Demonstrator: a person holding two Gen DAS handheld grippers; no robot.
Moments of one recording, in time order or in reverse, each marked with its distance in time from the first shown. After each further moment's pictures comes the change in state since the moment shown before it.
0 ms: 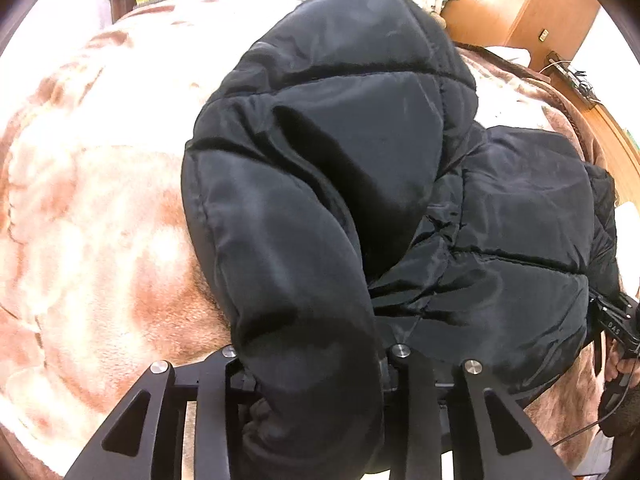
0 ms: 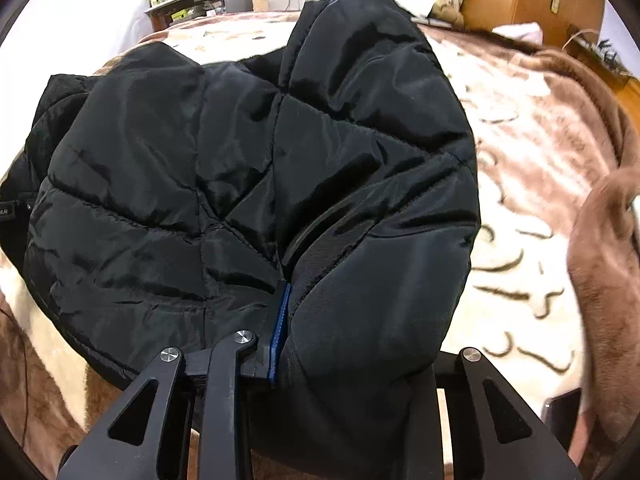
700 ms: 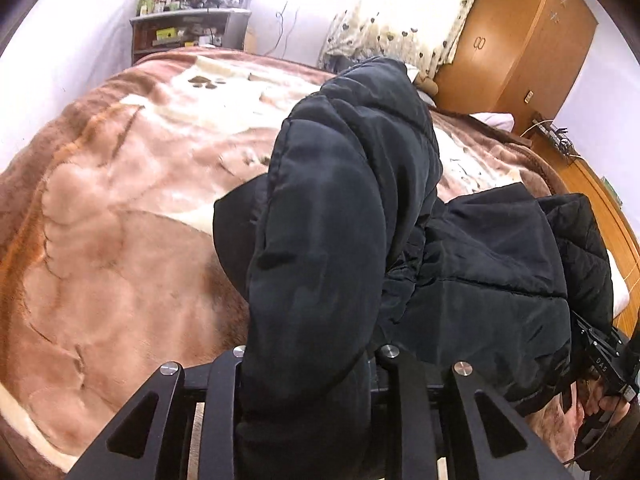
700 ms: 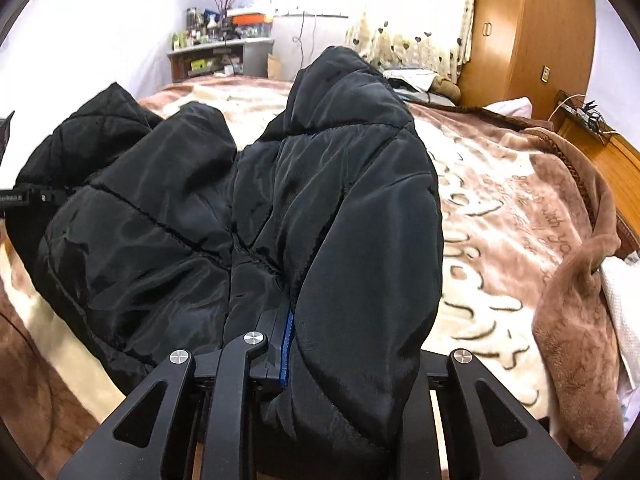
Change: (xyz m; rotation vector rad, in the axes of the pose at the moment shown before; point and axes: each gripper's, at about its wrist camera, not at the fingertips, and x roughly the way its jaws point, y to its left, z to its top) left arm -0.096 0.023 -0.014 -0.068 -0.222 -0.069; right arm -0.099 0.077 0.007 -0.049 -0.249 -0.027
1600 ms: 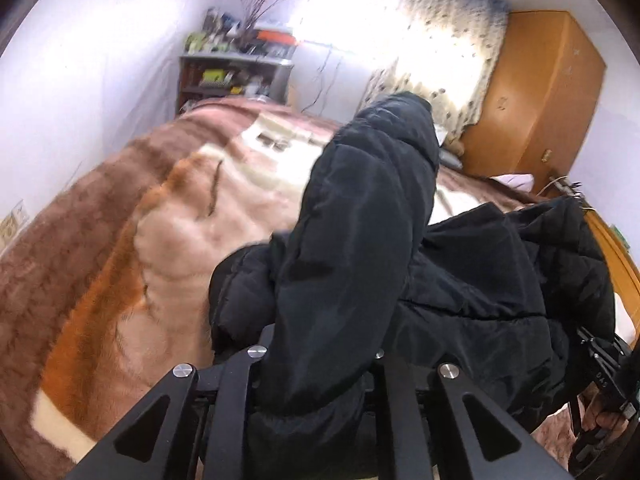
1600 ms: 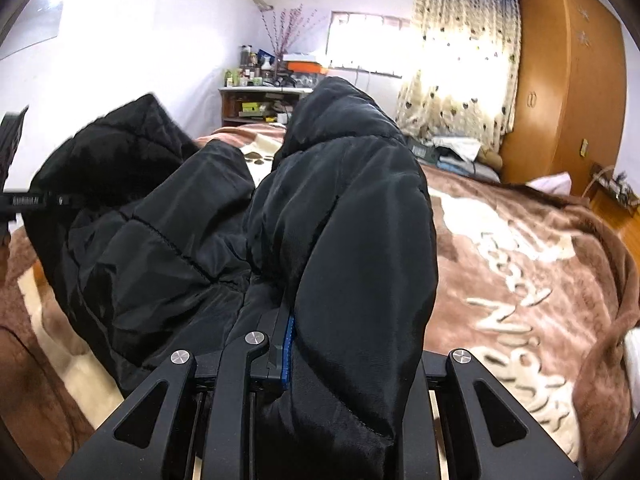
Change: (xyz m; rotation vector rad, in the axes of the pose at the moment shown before) left arm -0.073 0.123 0.041 -0.082 -0.162 0.064; right arm 0.033 0.099 0.046 -0.088 -0.147 0.086
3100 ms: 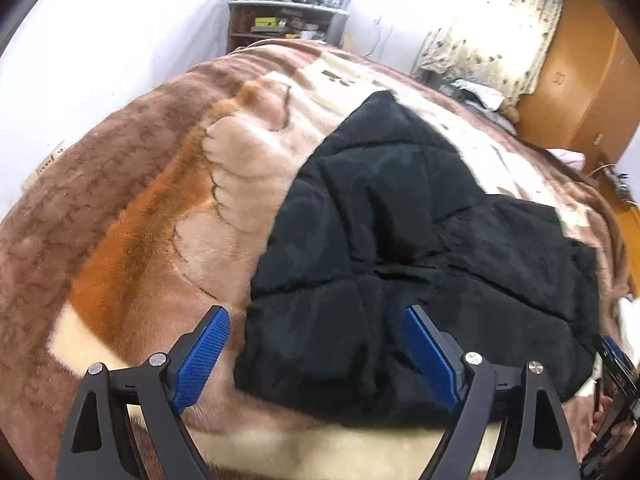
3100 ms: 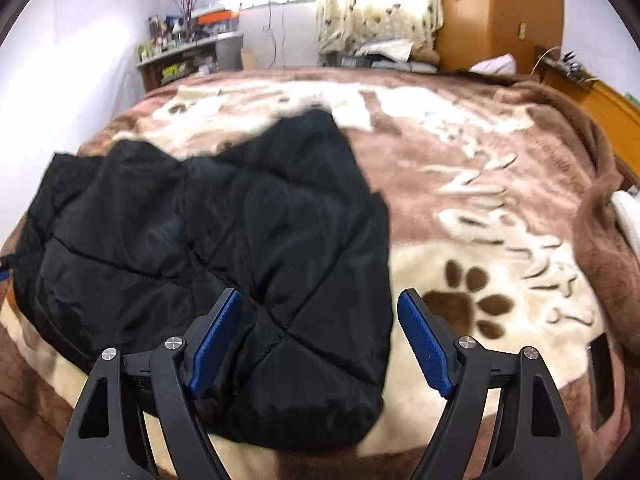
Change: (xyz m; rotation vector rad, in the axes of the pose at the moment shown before) left arm 0.005 0.050 -0.052 -0.074 0.162 0.143; right arm -0.008 -0.043 -0.058 0.259 0.198 -0.142
